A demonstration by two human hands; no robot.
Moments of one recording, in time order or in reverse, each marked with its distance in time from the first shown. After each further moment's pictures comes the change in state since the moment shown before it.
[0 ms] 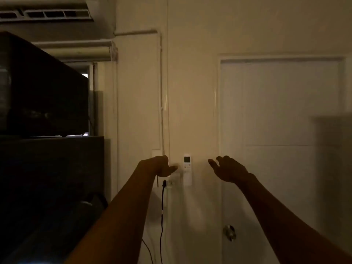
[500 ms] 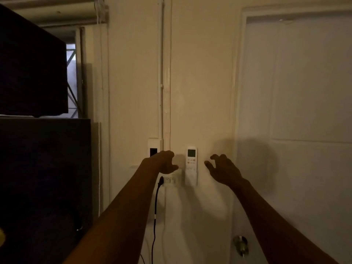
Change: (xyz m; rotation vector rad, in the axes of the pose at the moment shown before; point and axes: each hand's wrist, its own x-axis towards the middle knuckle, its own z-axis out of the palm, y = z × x) left_hand 0.154 -0.004 0.063 0.006 0.018 -0.048; right_hand 0.146 0.031 0.110 0.145 0.036 -0.120
